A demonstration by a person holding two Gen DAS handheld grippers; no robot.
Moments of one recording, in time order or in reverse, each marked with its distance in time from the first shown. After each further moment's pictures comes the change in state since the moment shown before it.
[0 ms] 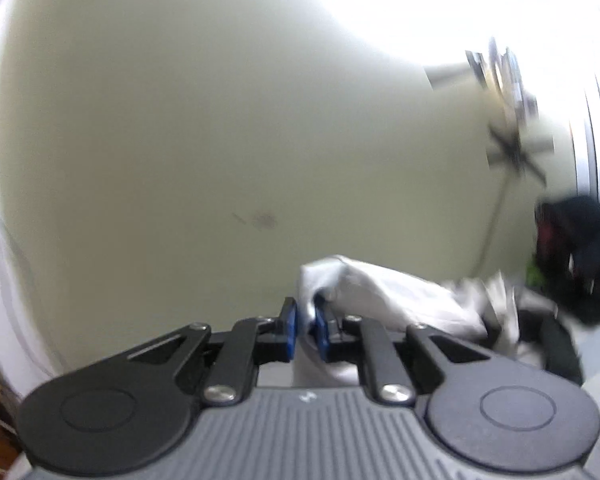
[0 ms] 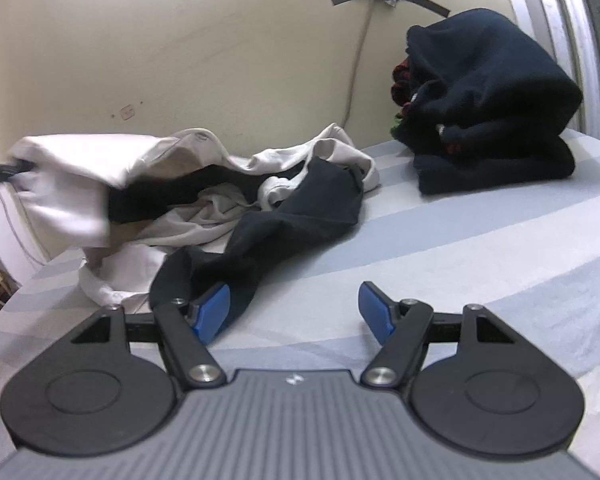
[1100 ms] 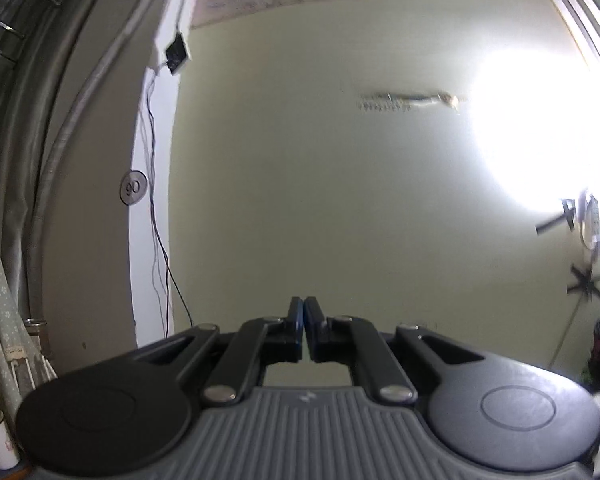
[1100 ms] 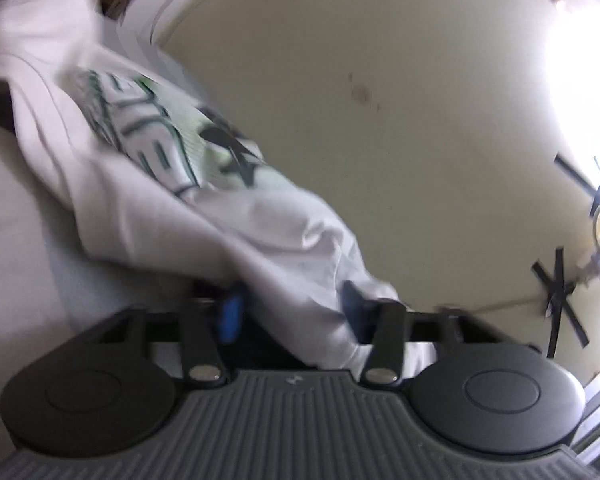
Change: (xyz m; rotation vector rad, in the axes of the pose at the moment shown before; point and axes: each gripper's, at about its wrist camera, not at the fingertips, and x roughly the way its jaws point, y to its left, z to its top) left arm -0.199 0.130 0.015 -0.102 -0.230 0.241; right arm 0.056 0.132 -0.031 -1.170 -0.111 -0.046
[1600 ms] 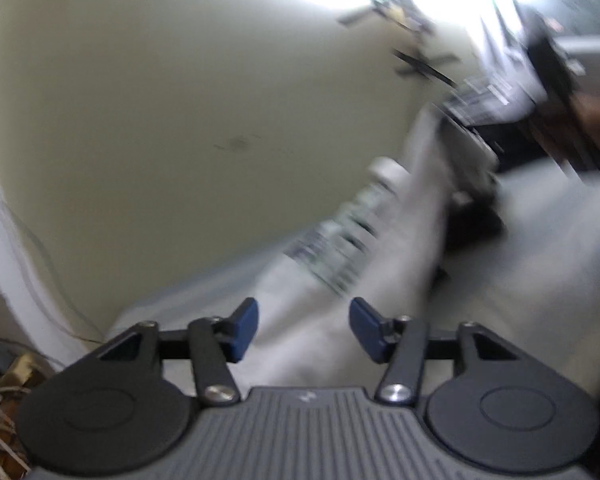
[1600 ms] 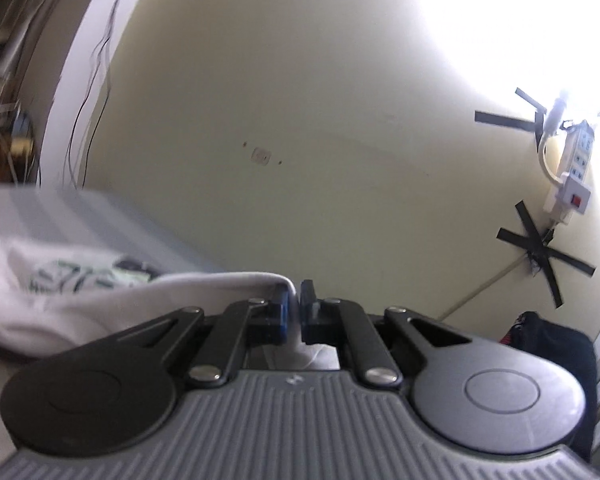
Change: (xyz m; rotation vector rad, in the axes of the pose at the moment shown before) left arm -0.014 -0.103 -0.166 0.394 0.351 -0.424; right arm -0.019 -0.107 0.046 0.454 -0.133 -0.015
